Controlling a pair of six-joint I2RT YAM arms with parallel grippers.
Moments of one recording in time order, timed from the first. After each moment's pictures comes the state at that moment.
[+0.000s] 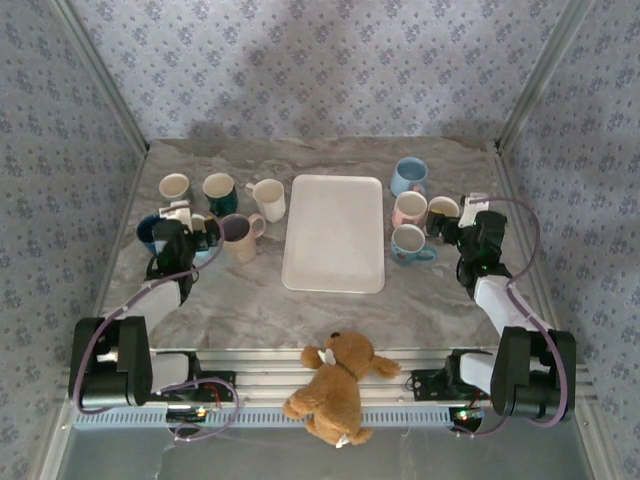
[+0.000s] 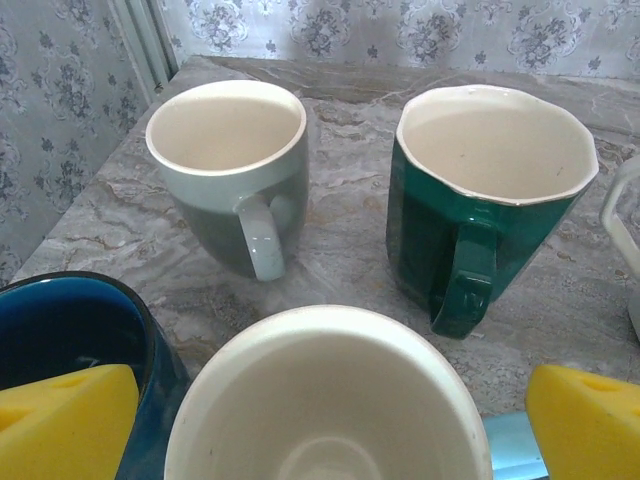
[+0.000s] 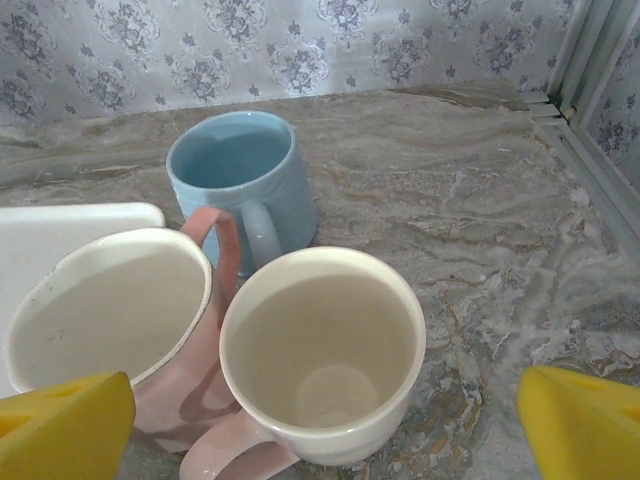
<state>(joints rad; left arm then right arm) 0.00 1.24 0.45 0.41 -0.12 -0.06 -0.10 1.17 0.52 0.29 -0.11 0.03</state>
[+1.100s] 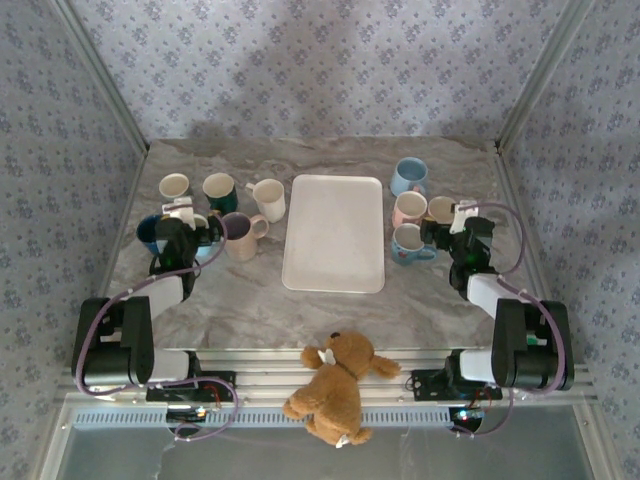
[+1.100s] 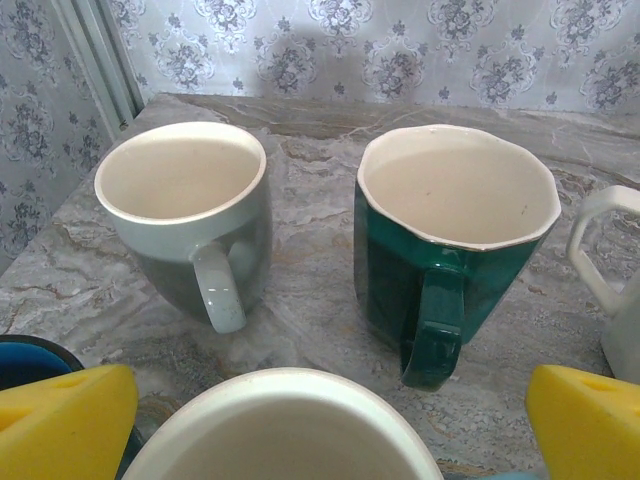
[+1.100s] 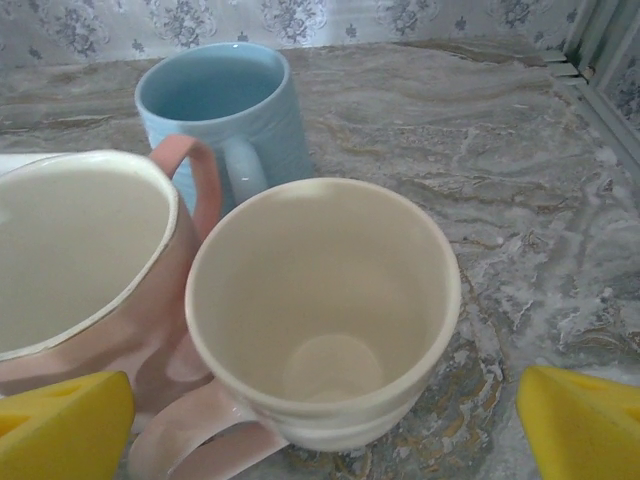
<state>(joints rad) 0.00 1.34 0.45 0.59 -0.06 -0.05 -0.06 1.33 0.45 0.48 -0.06 0.01</state>
